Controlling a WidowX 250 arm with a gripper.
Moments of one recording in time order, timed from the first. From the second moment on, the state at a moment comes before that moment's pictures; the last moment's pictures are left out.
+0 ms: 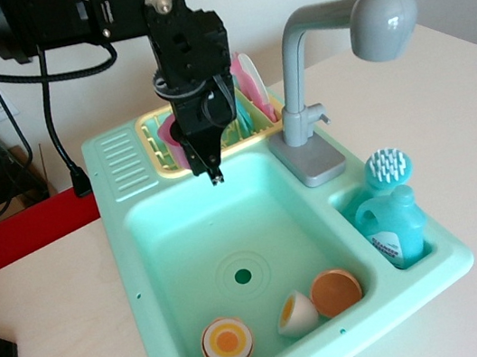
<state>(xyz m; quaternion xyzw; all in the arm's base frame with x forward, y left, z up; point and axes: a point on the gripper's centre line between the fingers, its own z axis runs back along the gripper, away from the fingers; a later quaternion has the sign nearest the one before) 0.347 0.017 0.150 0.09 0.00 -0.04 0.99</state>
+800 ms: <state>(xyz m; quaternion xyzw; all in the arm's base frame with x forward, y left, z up) 0.362 0.097 0.113 0.10 0.03 0.03 0.99</state>
